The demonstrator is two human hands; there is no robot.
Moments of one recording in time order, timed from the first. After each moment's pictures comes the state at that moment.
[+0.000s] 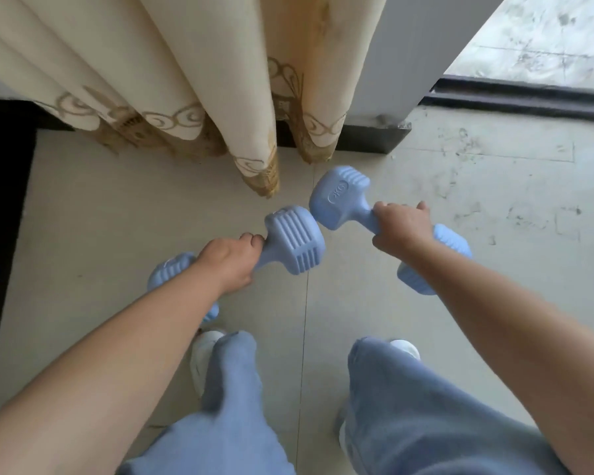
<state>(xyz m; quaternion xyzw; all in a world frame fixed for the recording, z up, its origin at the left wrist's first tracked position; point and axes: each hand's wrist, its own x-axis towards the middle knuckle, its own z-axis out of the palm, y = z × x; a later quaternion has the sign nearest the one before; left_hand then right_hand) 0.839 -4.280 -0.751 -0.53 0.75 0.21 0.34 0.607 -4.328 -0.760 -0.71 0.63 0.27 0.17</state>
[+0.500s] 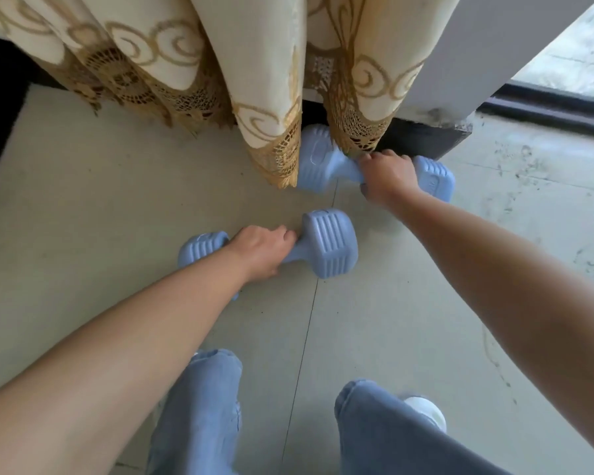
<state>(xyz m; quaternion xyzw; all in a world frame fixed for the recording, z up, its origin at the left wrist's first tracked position) 0.814 -4.308 -0.851 -0.51 0.78 0.18 0.31 0.642 -4.427 -0.872 -0.81 0.55 0.17 0.09</state>
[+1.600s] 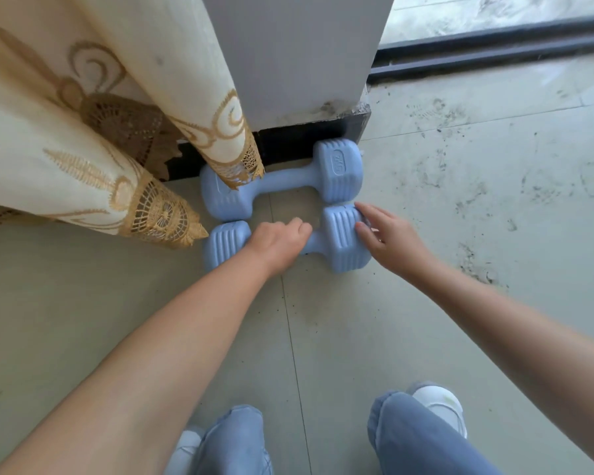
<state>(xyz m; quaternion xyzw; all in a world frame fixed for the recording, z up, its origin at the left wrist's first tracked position) 0.724 -4.374 -0.883 -0.41 0.86 0.11 0.27 0.553 -4.330 -0.868 -0.61 0.69 -0.12 0.36</state>
